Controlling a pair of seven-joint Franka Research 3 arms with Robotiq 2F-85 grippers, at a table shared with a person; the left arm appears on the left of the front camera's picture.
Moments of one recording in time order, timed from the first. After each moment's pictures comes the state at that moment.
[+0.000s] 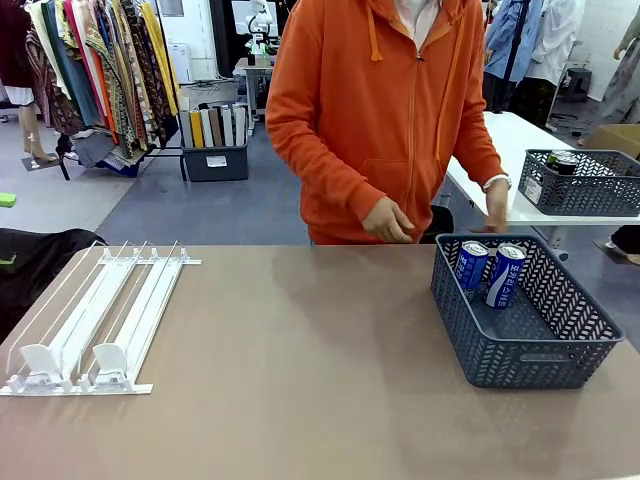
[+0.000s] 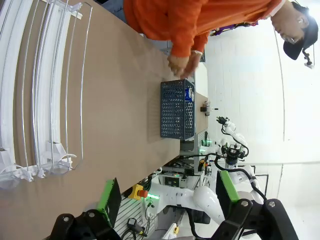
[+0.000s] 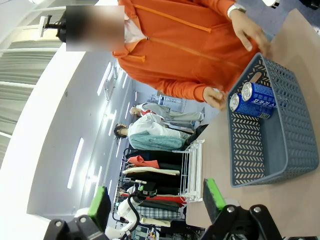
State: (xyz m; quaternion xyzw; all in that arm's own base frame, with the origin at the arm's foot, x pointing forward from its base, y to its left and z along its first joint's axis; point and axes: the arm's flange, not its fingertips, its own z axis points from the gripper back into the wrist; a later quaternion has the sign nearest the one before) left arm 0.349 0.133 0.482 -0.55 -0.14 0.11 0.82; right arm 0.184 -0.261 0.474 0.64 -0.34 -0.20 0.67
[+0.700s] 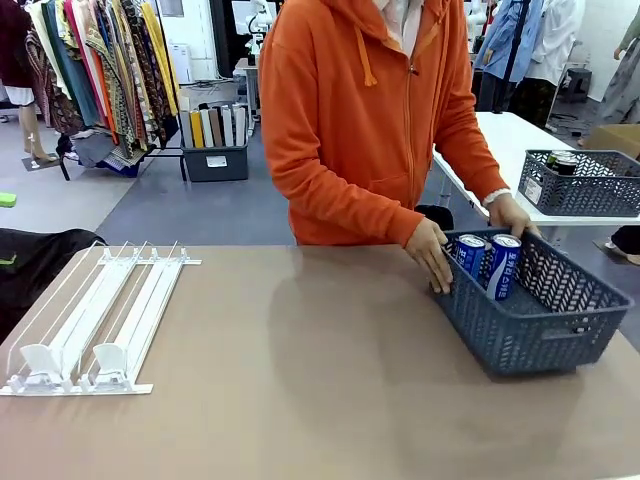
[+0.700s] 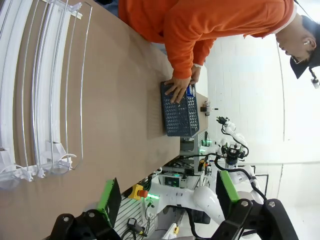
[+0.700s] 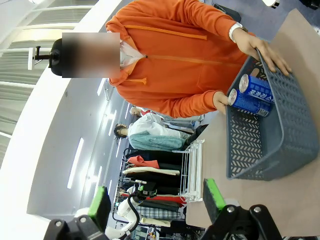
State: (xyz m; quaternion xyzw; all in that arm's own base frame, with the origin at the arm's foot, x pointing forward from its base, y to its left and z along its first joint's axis) left arm 0.349 0.133 0.482 -0.55 -0.14 0.10 0.82; right arm 0.184 -0.261 0.474 0.64 -0.34 -0.20 0.67
